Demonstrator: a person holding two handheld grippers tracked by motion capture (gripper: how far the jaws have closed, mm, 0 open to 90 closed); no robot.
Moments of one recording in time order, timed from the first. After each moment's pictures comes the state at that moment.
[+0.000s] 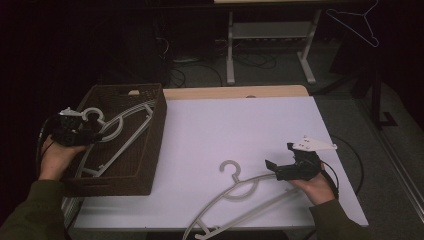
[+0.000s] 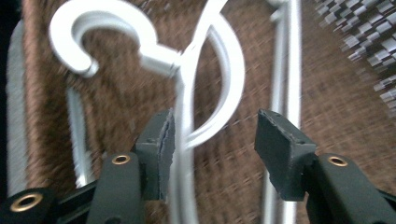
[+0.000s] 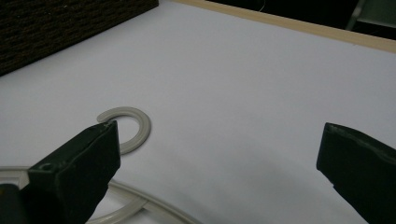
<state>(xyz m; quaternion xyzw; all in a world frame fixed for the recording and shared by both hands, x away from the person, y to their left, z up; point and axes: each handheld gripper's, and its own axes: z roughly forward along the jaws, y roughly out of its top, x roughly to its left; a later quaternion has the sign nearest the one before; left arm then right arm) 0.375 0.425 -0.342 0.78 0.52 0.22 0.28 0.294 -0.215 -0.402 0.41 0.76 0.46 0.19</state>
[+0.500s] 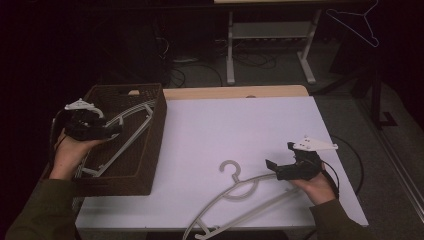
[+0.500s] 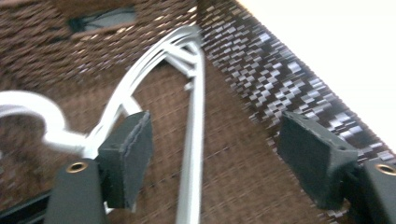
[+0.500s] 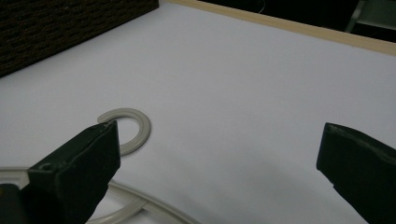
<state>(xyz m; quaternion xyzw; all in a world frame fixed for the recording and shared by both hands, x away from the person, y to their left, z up) 0.368 0.369 -0.316 0.77 0.47 0.20 0.38 0.294 -0.216 -0.401 0.41 0.76 0.47 0.19</state>
